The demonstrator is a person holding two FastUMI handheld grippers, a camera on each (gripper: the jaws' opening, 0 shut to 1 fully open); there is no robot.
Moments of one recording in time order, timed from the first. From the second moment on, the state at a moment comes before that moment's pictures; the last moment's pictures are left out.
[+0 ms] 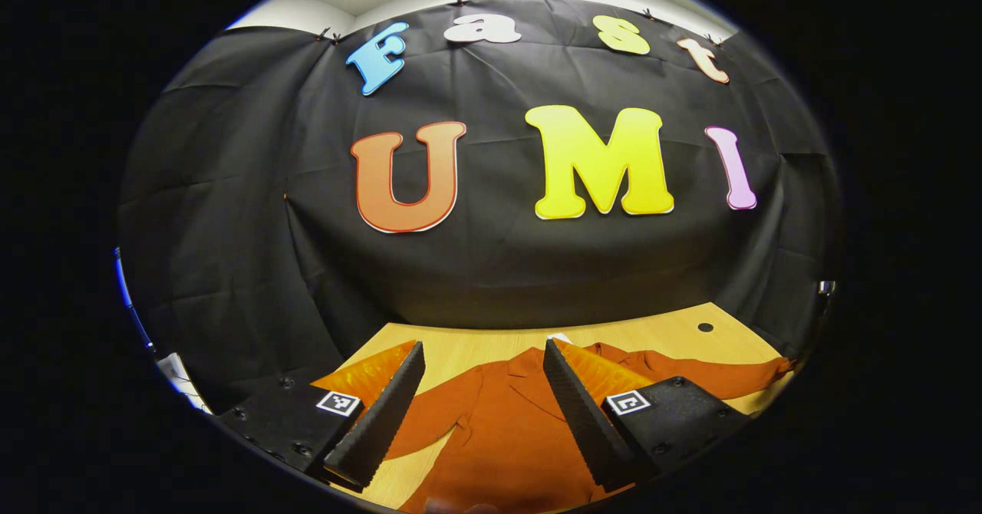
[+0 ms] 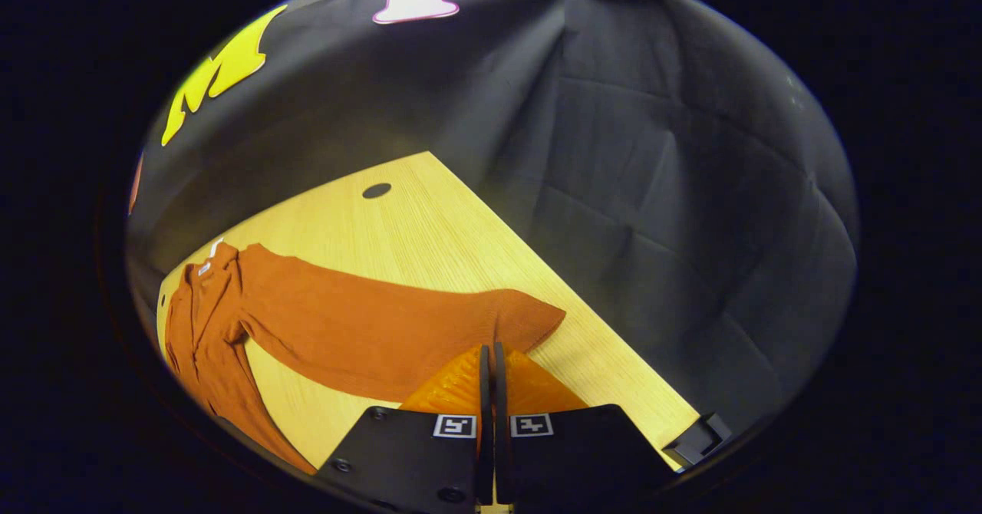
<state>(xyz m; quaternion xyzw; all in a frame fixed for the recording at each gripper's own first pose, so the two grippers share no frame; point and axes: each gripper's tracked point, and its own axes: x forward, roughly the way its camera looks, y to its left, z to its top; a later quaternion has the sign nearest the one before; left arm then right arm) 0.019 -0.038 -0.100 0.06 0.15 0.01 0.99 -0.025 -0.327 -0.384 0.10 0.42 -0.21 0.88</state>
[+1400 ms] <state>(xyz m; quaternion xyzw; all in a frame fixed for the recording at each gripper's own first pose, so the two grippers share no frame) -0.046 0.233 -0.141 -0.02 0.19 0.16 0.97 0.124 0.300 -0.361 -0.09 0.37 0.18 0.91</state>
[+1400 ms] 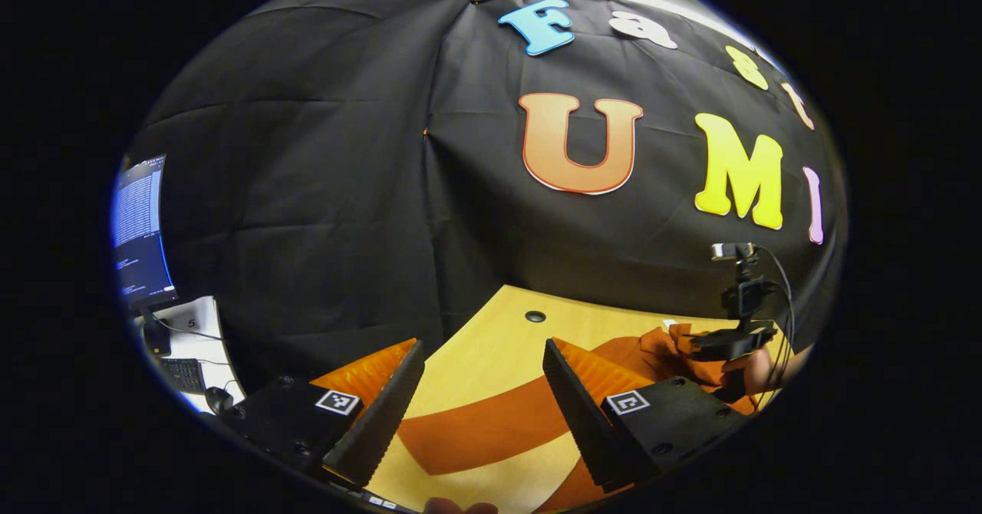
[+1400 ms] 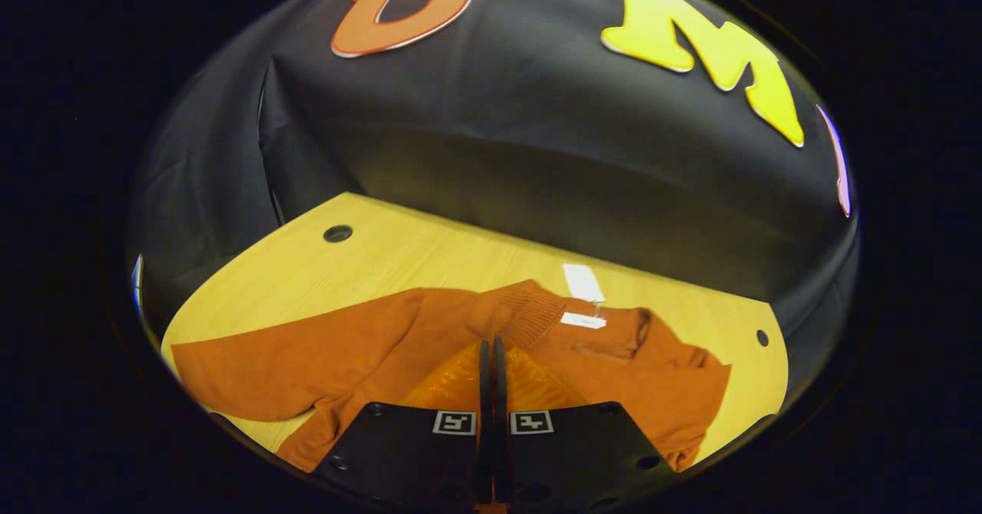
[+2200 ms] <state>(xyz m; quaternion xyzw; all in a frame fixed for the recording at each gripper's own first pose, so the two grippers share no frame) -0.076 0.264 -0.242 -0.05 0.27 0.18 0.95 0.064 0.309 -0.258 -0.08 0.31 0.29 0.90</state>
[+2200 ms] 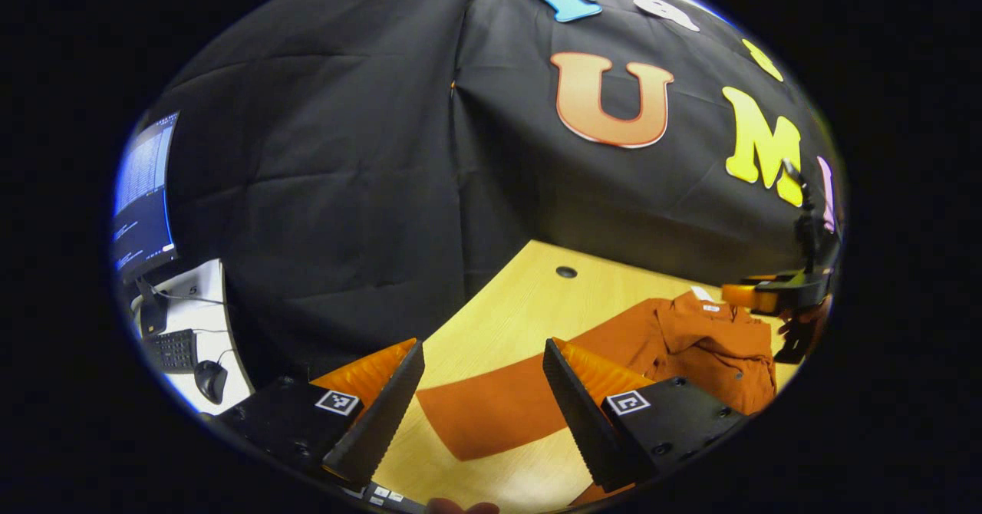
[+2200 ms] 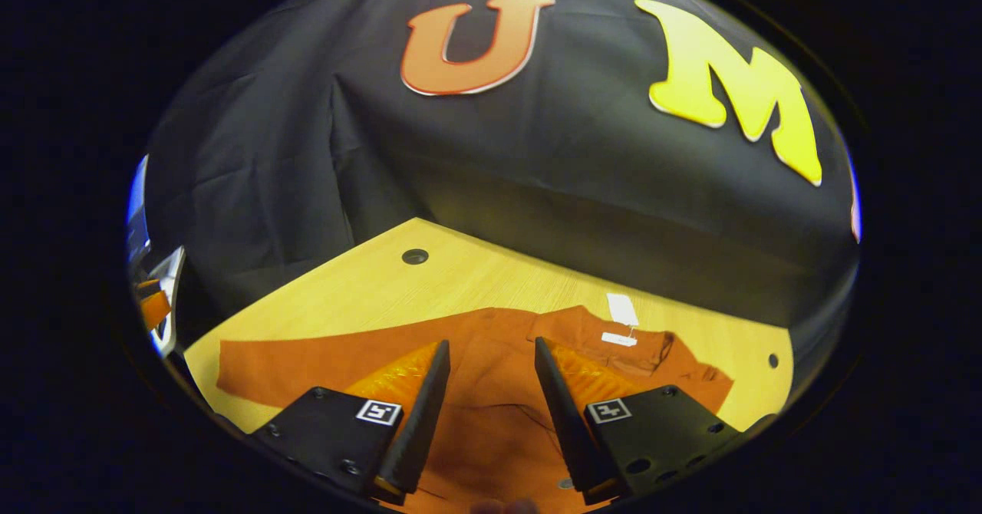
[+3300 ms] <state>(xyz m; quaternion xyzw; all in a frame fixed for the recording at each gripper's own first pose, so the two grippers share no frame) -0.084 0.298 -0.384 -0.11 0.37 0.30 0.88 -0.001 0.152 -0.183 -0.05 0.30 0.23 0.92</state>
